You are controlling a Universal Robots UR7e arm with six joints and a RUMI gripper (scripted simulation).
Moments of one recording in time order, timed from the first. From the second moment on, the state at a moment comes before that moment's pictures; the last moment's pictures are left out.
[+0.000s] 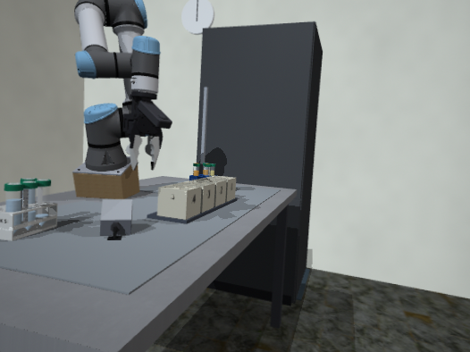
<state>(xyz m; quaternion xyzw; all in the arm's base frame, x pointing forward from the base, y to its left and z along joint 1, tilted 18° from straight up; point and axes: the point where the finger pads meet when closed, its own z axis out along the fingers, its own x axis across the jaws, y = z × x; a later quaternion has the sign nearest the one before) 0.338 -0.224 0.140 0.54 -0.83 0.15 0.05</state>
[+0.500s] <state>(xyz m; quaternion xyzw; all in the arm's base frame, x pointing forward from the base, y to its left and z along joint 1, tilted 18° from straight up) 0.274 -0.310 0.162 0.28 -0.95 0.16 0.01</state>
